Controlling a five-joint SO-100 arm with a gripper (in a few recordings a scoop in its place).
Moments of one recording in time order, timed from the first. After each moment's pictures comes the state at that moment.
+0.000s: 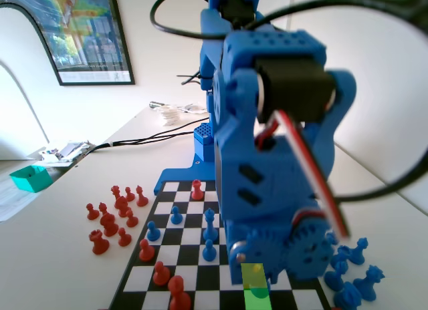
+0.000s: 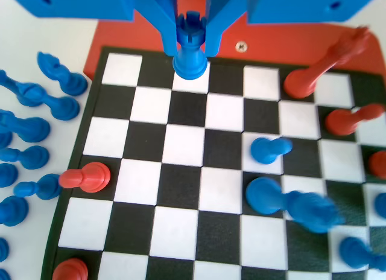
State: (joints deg) arm -5.5 51.1 67.3 66.0 -89.5
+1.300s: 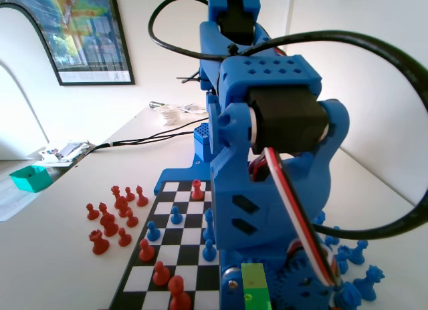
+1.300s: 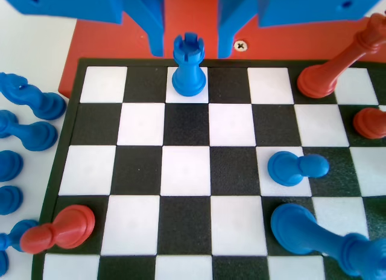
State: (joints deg) arm -4.9 46.2 63.4 61.7 -85.6
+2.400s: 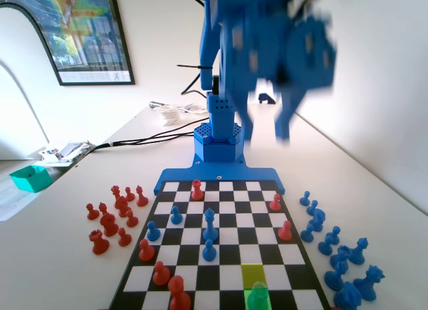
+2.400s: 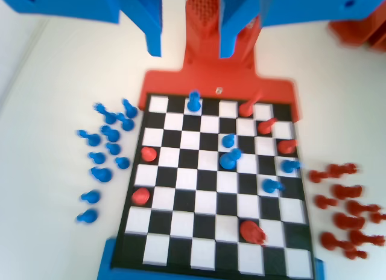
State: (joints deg) arm -6.8 96.6 85.3 85.0 -88.9
